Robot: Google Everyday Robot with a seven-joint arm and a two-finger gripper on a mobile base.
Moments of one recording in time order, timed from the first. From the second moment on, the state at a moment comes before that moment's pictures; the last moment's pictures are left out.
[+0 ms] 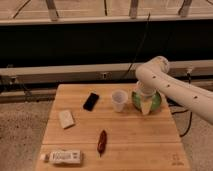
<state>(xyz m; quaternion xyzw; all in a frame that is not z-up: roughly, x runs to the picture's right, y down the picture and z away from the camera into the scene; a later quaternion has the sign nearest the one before) 0.186 0.054 0.753 -0.25 -0.02 -0.13 0.96</state>
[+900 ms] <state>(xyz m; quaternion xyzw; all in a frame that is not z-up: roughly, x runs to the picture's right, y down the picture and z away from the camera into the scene) 0.144 0.067 0.787 -0.26 -0.05 -0.19 0.94</state>
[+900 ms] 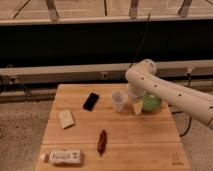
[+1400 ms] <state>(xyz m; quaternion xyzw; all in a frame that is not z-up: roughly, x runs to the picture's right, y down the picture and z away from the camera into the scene) 0.130 0.075 0.801 -0.26 -0.07 -0.22 0.94</state>
